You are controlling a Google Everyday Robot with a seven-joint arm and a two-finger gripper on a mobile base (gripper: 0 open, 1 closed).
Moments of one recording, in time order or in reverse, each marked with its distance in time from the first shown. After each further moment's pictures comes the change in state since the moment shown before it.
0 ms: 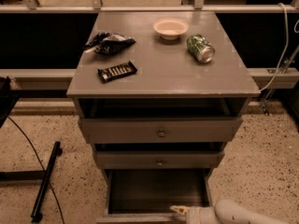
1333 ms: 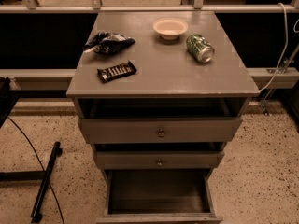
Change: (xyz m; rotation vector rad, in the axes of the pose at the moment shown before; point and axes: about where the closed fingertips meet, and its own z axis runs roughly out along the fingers) arm 0.089 0.038 0.051 0.077 -0.019 0.055
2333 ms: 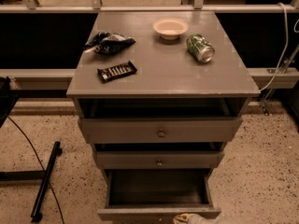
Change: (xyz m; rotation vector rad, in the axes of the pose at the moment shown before) arm 0.023 -0.064 0.019 0.240 -0.002 0.034
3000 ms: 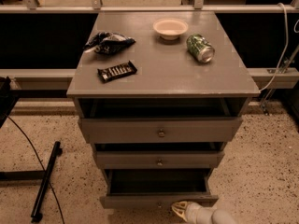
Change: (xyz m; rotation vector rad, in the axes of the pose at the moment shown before) arm -0.002 -0.059 0.028 0.094 -0.048 0.000
